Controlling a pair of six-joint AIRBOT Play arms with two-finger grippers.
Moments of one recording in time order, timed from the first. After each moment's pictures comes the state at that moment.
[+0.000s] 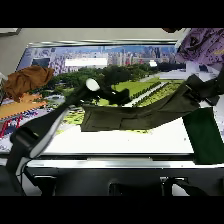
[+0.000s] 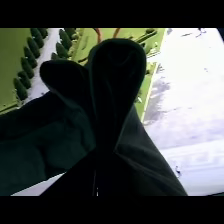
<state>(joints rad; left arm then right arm) -0.52 -1.92 1.82 0.75 -1.01 -1.66 -0.19 -1.23 1.51 1.88 -1.47 -1.20</state>
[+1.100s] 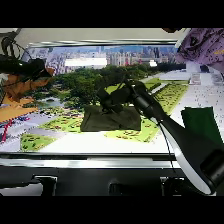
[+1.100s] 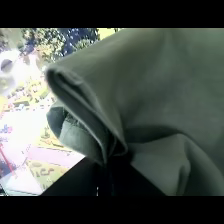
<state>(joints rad) 0.06 -1.50 1.82 1.12 -1.41 -1.68 0.62 -1.57 1.51 1.92 -0.89 -0.60</state>
